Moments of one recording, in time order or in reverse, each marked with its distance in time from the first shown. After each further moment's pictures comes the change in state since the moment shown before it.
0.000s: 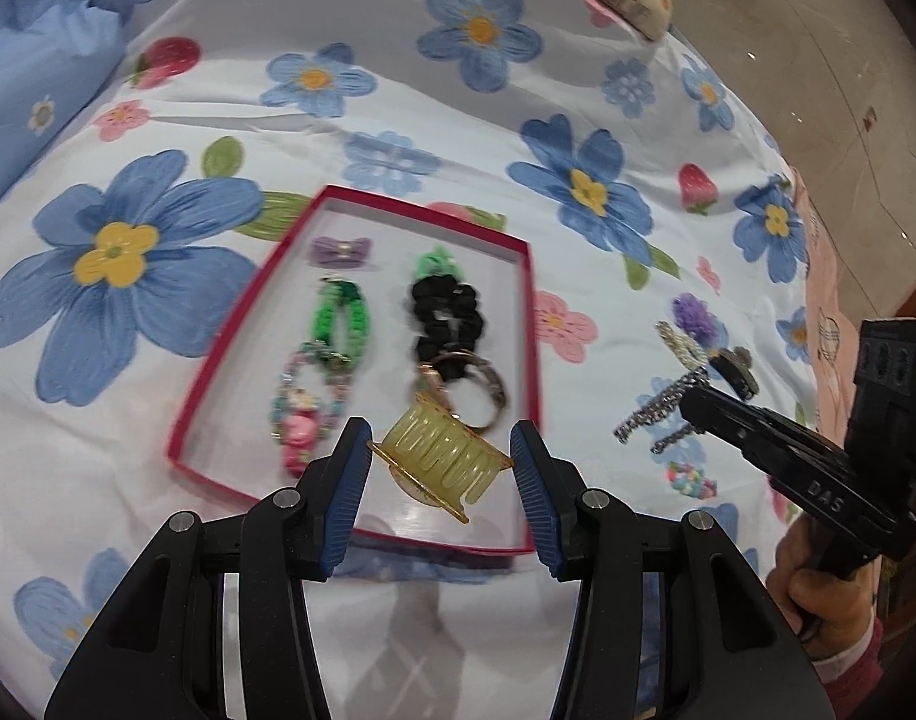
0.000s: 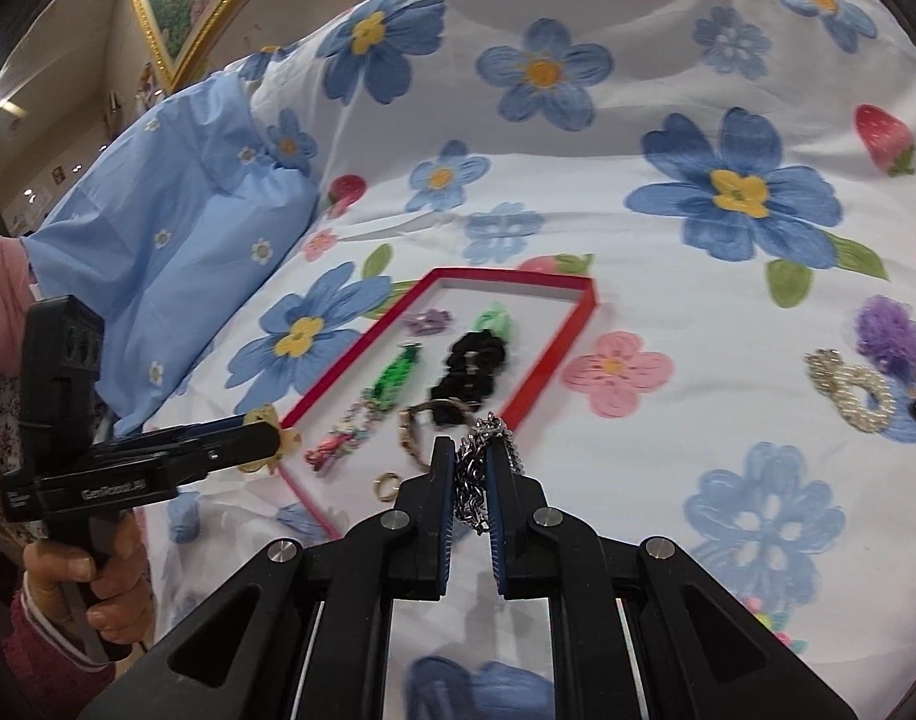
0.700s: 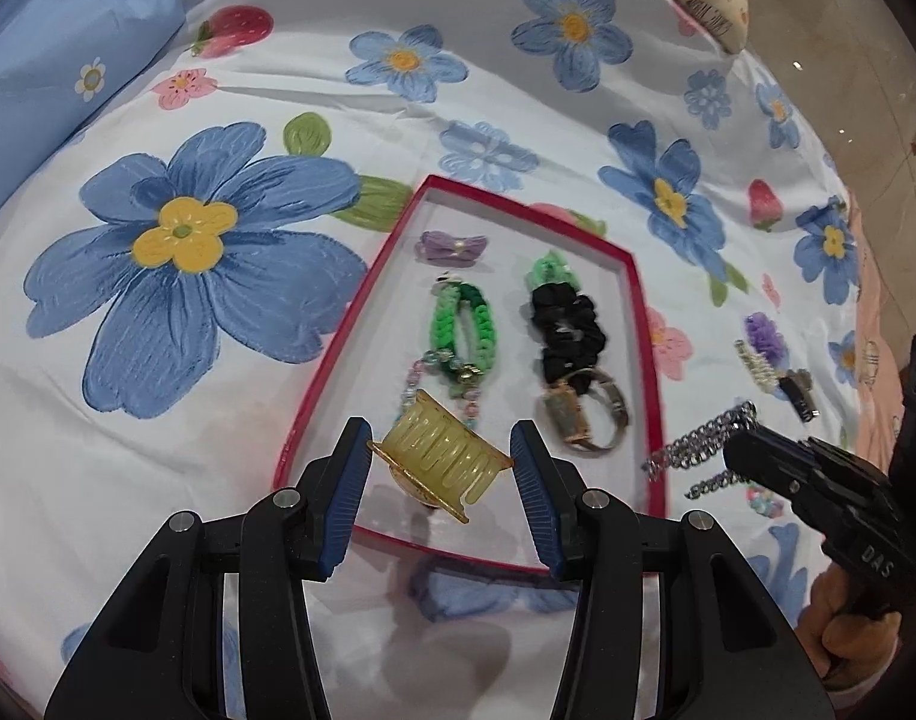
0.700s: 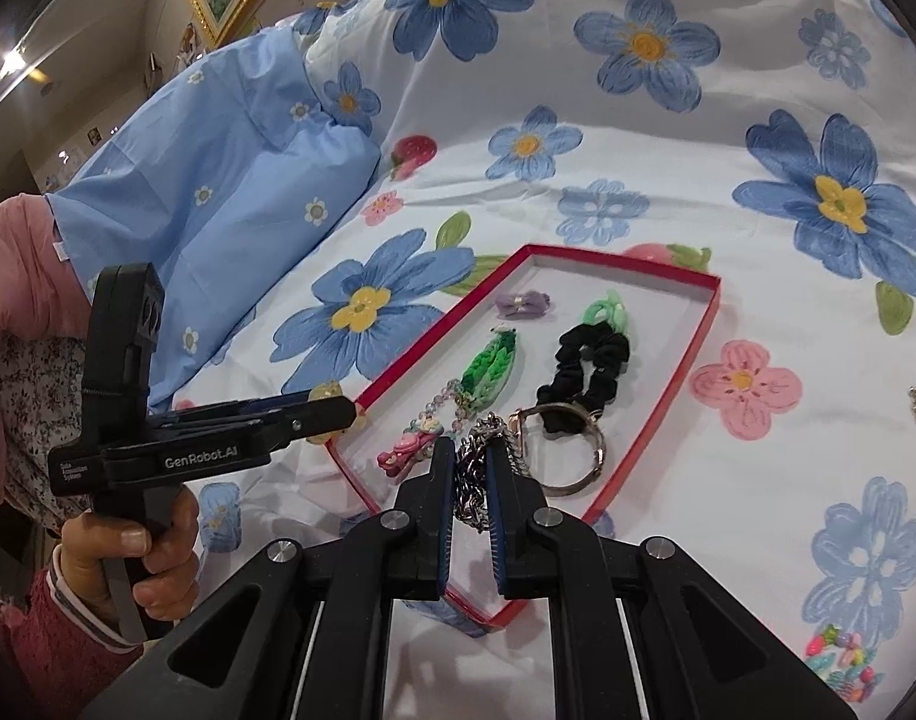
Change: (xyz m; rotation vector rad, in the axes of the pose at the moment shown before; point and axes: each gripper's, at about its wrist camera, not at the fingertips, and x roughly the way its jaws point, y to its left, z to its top) left arm 0.023 0.061 0.008 -0.051 0.029 0.099; right arm 0.051 0.054 0.006 -0.067 0.075 0.086
